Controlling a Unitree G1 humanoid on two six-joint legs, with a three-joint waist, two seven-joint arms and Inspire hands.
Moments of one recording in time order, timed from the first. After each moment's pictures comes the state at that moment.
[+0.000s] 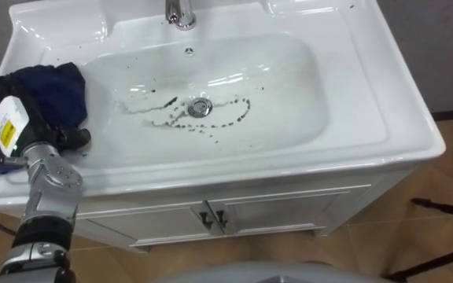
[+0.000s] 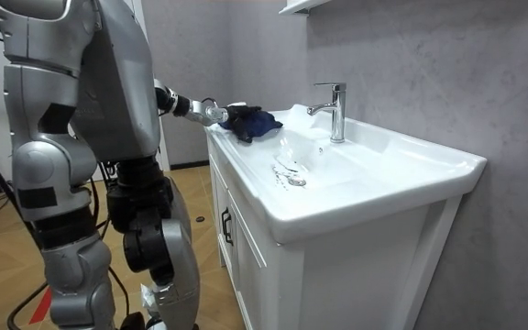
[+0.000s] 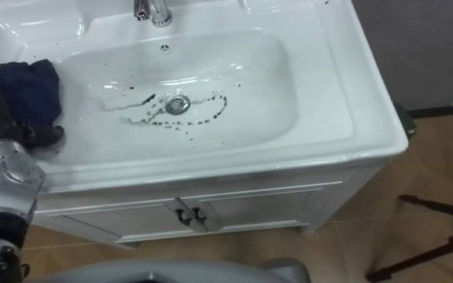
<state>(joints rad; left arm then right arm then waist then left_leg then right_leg) -0.13 0.35 0.15 0.73 0.46 0.05 0.49 0.25 -0.34 -0.18 1.24 0.05 0.17 0.13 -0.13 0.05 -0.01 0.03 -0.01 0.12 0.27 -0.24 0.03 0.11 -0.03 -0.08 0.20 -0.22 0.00</state>
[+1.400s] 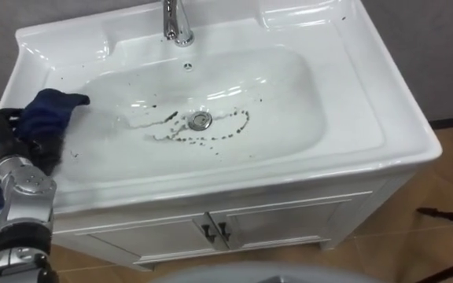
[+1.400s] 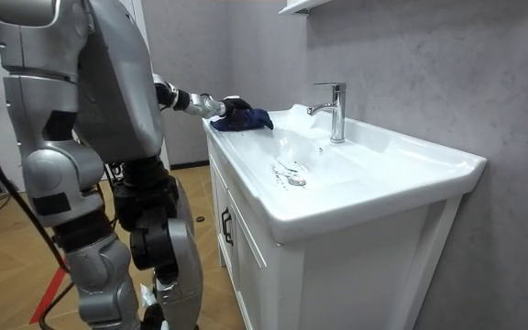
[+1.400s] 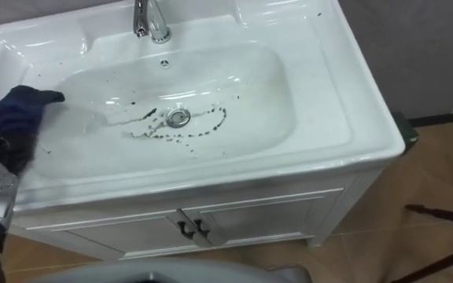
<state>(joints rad) -0.12 0.40 0.23 0.75 0.29 0.04 0.40 0.19 -0.34 -0.17 1.22 -0.01 0.21 0.16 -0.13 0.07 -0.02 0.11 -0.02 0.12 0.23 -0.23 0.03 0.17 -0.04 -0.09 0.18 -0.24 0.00</state>
